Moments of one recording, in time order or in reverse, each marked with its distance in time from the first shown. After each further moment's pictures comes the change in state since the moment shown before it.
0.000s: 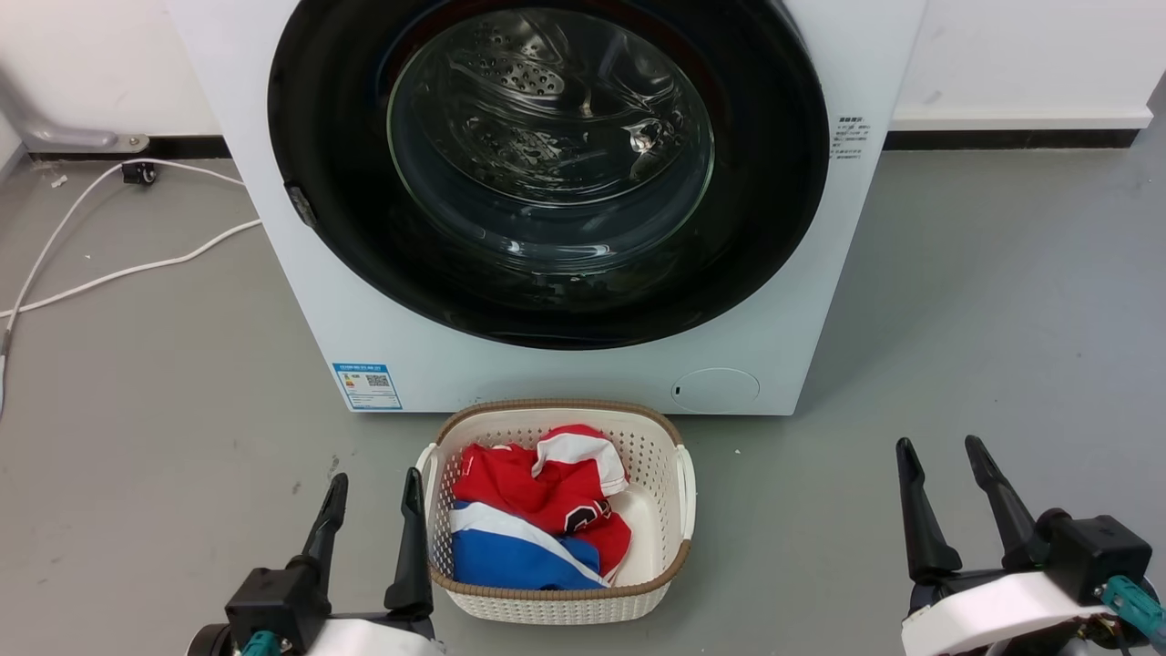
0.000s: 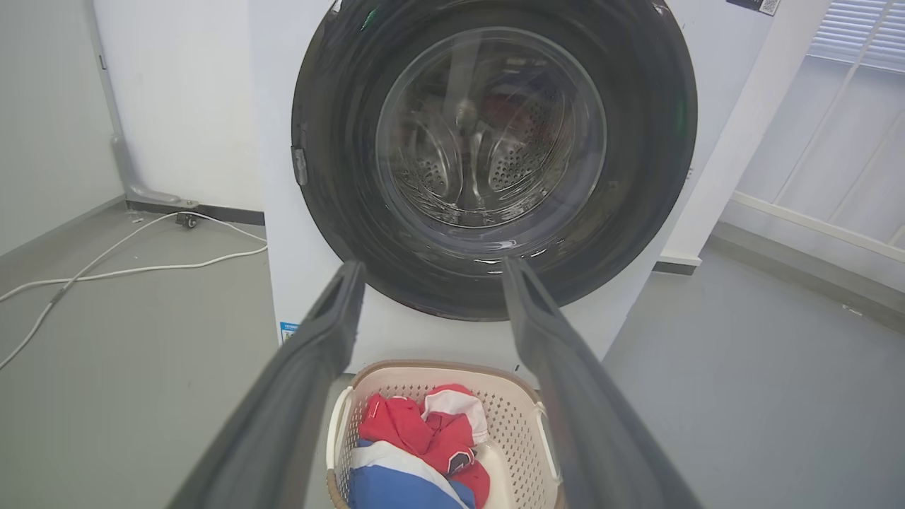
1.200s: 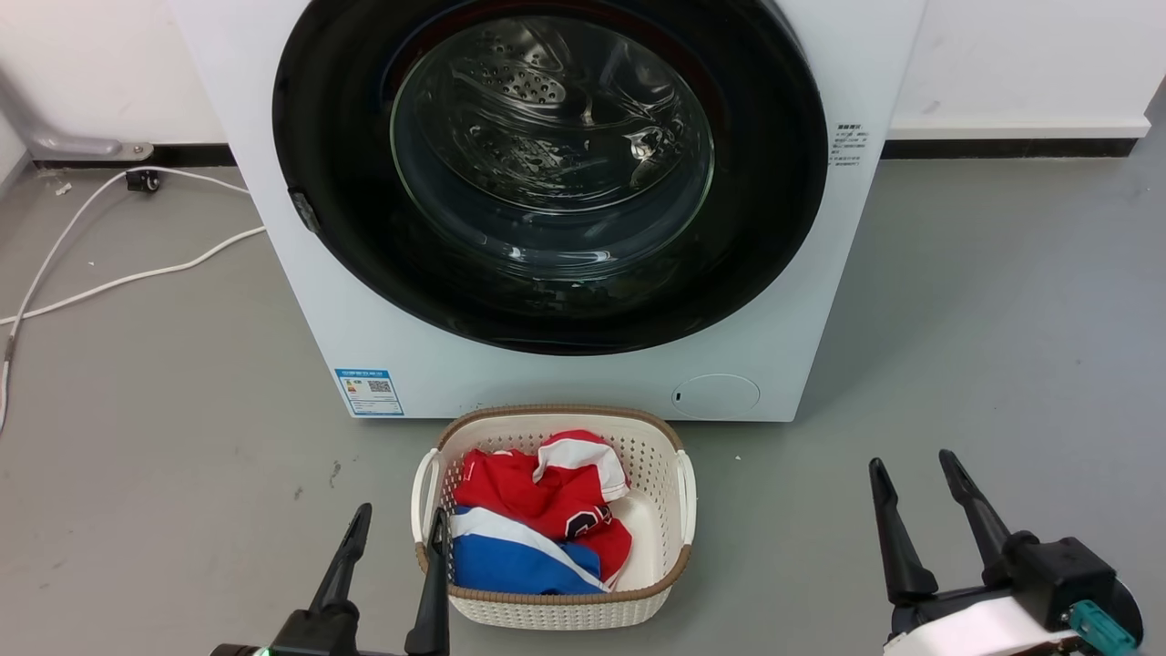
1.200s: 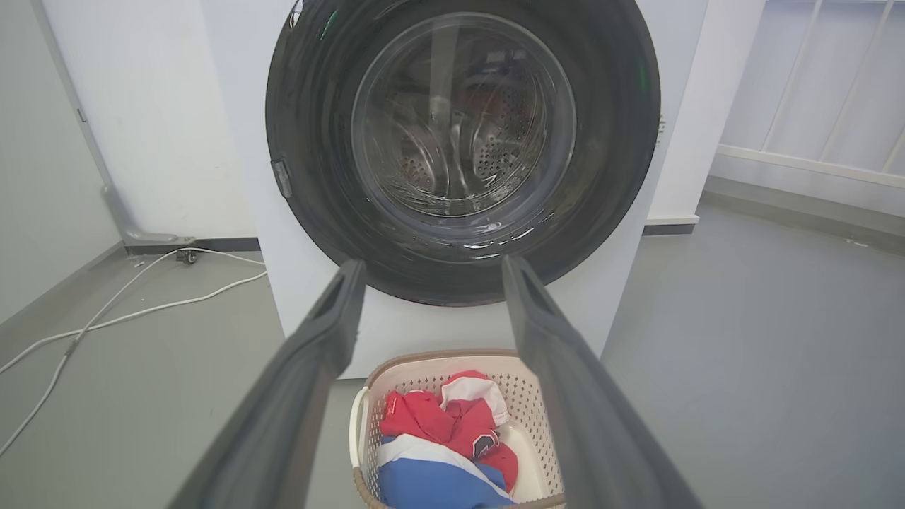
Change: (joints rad) left arm 0.060 -0.033 0.021 0.023 0.189 -0.076 -0.067; right arm 0.022 -0.001 0.038 0.016 -0.112 0.002 -0.067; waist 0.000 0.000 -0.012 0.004
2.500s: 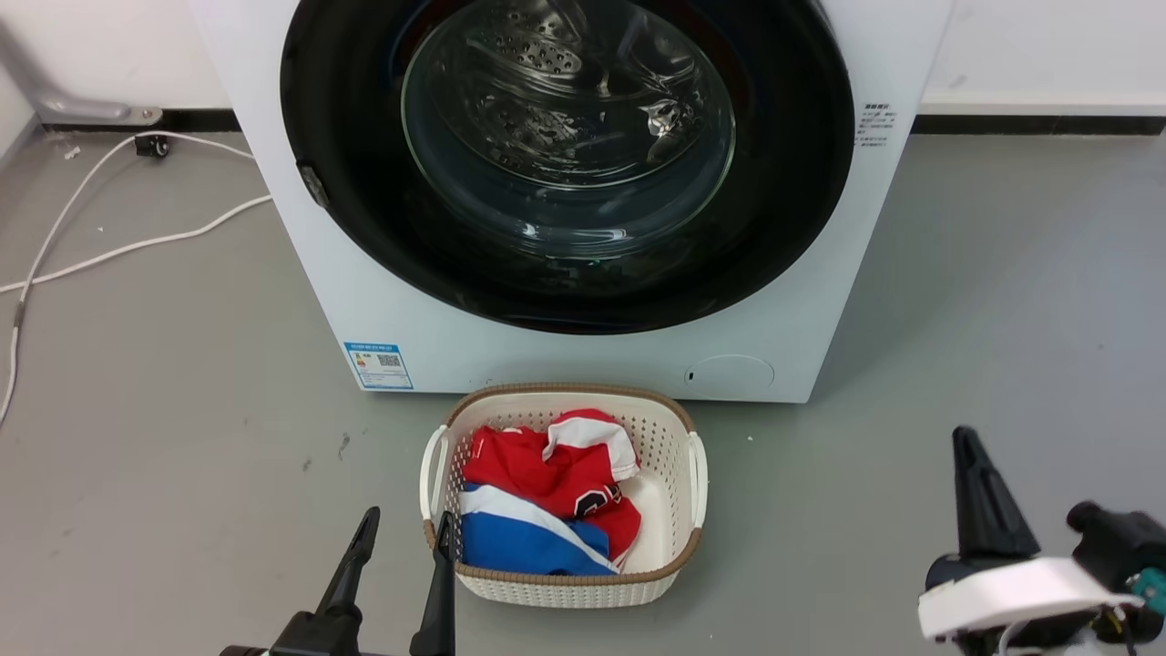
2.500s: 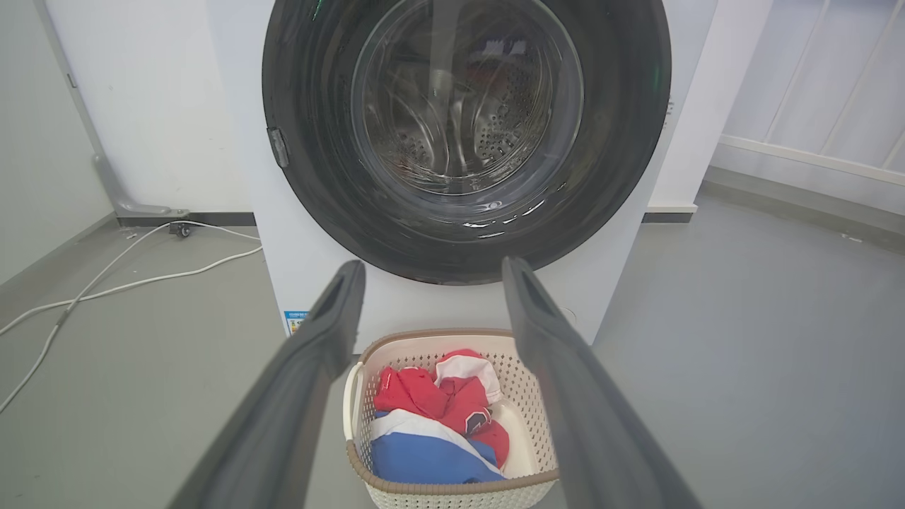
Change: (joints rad) left arm 0.004 -0.007 -0.002 0.011 -0.015 -0.021 -0.002; right arm -0.065 0.000 -0.063 0.094 0.201 0.000 -0.002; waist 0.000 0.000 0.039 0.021
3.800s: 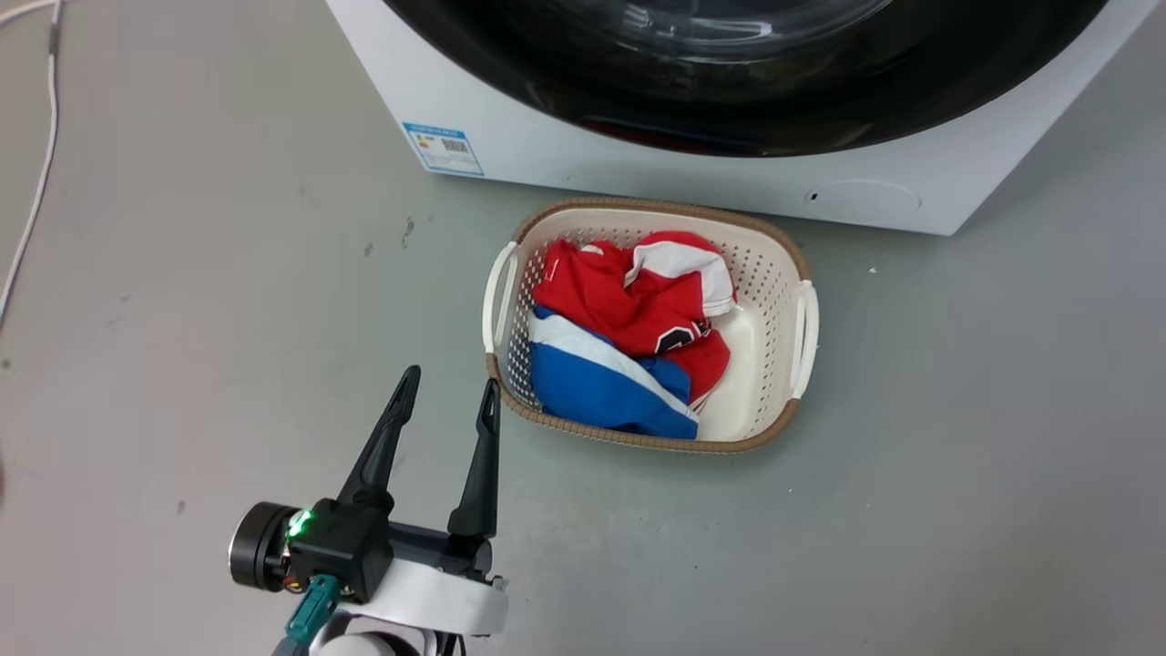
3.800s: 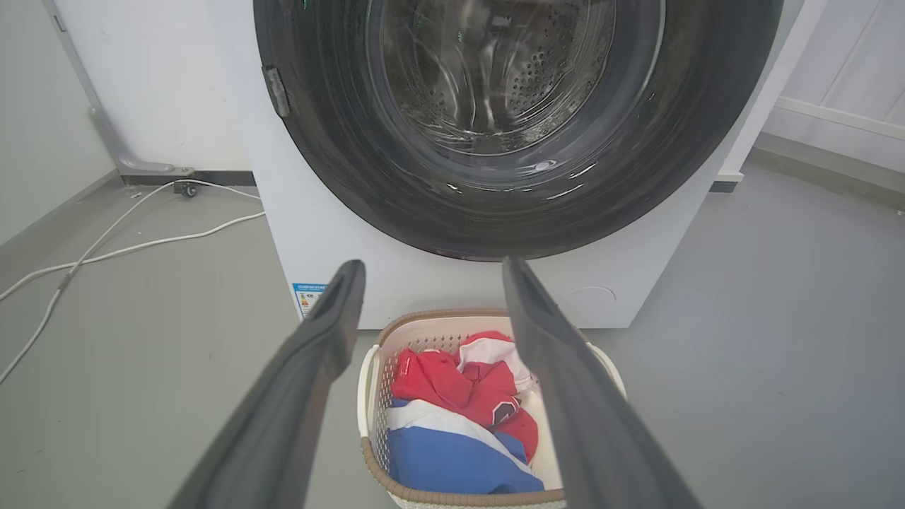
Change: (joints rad) left arm -0.206 0.000 -0.070 -0.049 -0.008 -0.008 0.000; right arm -1.140 -0.214 -0.379 0.474 0.472 0.000 0.997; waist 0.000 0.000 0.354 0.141
